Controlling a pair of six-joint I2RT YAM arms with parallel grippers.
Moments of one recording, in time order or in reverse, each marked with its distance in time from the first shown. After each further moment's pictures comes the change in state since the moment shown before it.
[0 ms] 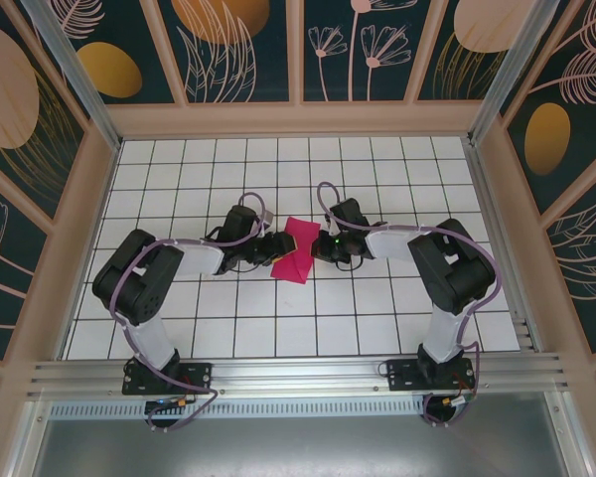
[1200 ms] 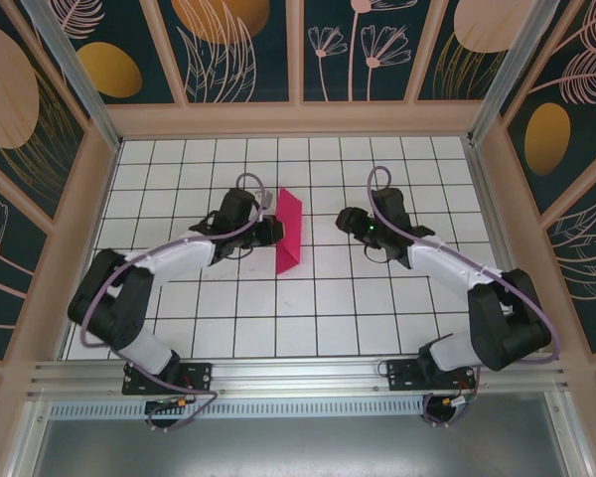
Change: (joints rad) left arm -0.013 -0.230 0.148 -0.348 -0.286 0.341; right arm -0.143 -0.430 -0.138 -0.031 0.245 0.078
